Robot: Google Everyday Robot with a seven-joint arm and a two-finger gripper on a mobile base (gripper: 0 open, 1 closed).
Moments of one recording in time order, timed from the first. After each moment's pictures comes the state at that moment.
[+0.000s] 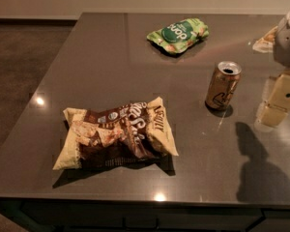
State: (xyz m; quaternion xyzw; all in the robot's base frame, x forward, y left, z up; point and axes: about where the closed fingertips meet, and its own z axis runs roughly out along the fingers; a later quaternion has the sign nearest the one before) arm 0.438 -0.217 0.976 -0.60 0.78 -0.03 0.16
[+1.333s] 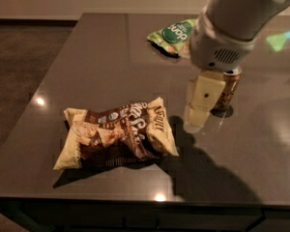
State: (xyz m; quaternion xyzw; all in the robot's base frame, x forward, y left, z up) arm 0.451 -0.086 0.958 -0.68 0.71 0.03 0.16
